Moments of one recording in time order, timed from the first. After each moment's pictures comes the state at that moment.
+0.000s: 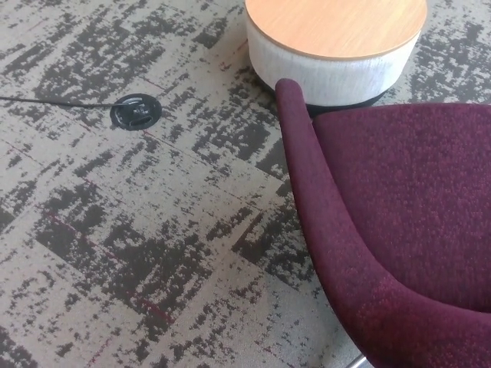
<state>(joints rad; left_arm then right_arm) 0.03 0.22 0.27 1.24 -0.02 -0.35 -0.16 0.43 -0.28 -0.35 -0.44 -0.16 -0.40 -0.04</state>
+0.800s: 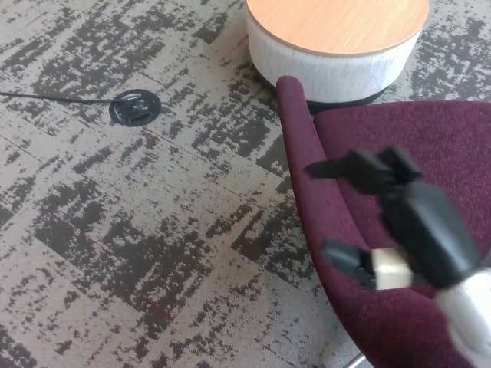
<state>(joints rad) 0.01 0.22 0.32 1.23 -0.02 -0.35 -0.16 -0.05 -0.30 0.22 -0.12 -0.59 -0.16 0.10</state>
